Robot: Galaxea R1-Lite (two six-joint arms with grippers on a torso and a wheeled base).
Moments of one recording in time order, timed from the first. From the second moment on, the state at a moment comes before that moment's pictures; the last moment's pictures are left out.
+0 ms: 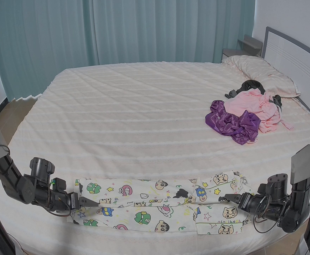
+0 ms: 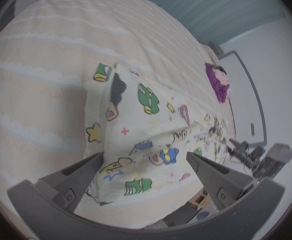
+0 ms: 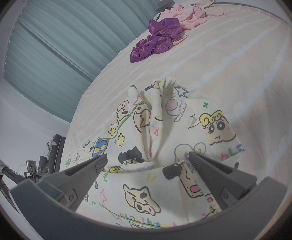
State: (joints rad) left arm 0.00 1.99 -0.47 -0.45 -0.52 -0.26; right arm 0.29 2.23 -0.04 -1.55 0.08 0.73
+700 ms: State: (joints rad) left arm 0.09 1.86 -0.38 -0.44 -0.55 -0.11; right arm 0.29 2.23 -0.04 -1.55 0.08 0.73
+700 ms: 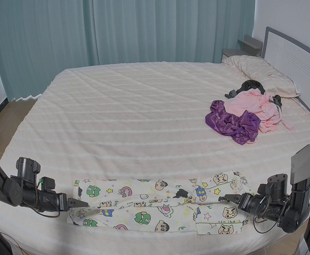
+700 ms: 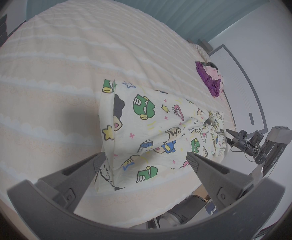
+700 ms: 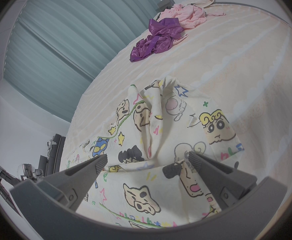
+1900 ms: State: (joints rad) left arm -0.04 2.01 -0.36 -0.57 -0.45 -0.26; right arm 0.29 2.23 -0.04 -1.55 0.08 0.73
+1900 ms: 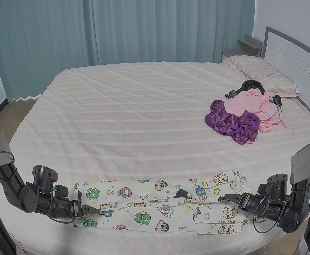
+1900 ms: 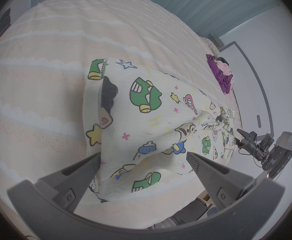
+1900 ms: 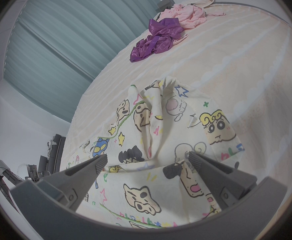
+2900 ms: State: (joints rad) left arm -0.01 1.97 -0.37 -0.66 -0.52 -0.47; right arm 0.29 2.23 -0.04 -1.55 0.08 0.73
